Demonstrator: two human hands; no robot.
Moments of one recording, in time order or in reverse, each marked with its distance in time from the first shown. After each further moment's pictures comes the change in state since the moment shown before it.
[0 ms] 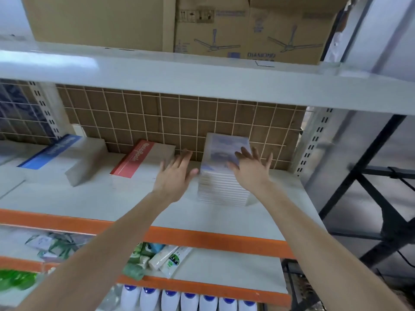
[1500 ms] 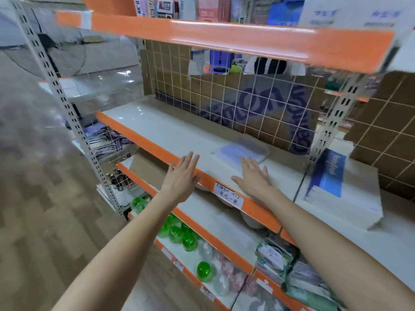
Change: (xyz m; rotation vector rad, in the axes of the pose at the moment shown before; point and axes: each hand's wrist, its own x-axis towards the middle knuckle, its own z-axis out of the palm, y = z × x) left_hand -0.234 -0.667 -0.158 0.180 0.010 -0.520; right_hand 0.069 -0.738 0.181 0.094 -0.239 -0.516
